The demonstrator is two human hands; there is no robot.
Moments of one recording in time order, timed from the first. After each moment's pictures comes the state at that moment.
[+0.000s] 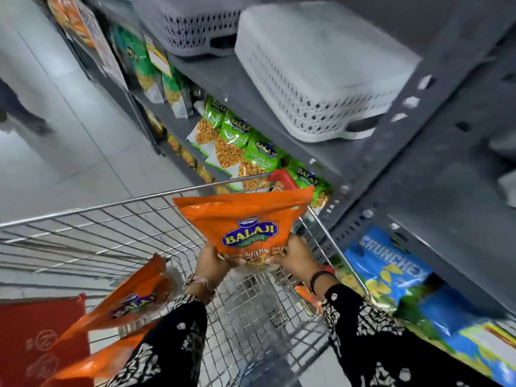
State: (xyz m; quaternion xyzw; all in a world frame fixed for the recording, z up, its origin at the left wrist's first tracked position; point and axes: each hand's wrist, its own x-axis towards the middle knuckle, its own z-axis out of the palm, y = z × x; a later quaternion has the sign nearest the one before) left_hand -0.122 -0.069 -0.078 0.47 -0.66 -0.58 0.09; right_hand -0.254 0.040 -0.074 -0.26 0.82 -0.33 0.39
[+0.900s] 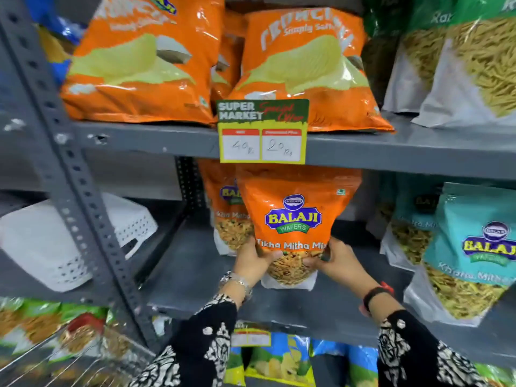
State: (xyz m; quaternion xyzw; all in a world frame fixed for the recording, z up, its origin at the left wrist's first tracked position) left_hand -0.312 0.288 0.174 0.01 -0.79 -0.62 0.03; right_hand -0.316 0.473 0.185 -0.08 0.87 -0.48 0.00
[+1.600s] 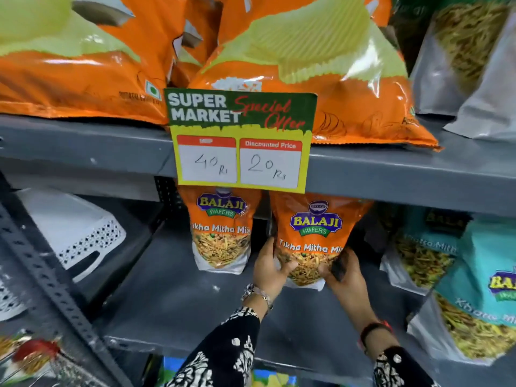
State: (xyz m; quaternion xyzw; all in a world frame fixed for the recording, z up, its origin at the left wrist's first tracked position) left_hand -0.396 0.350 0.137 -0.03 -0.80 -0.59 0.06; right_hand -0.378 0.507 0.126 0.09 0.81 -0.57 -0.10
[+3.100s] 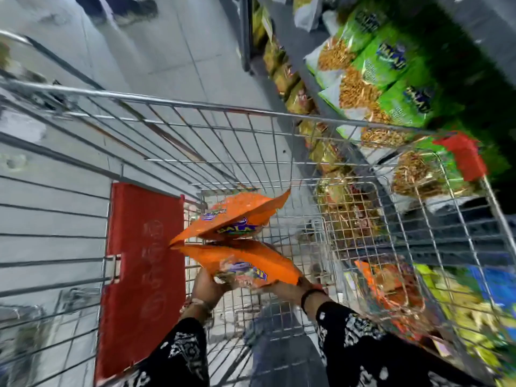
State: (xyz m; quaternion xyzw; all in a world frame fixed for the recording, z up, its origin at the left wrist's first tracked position) left_hand 0.107 -0.071 -0.196 0.65 -0.55 -0.53 0.02; right_hand -0.061 -0.009 -0.198 -0.33 0.66 -0.28 0.61
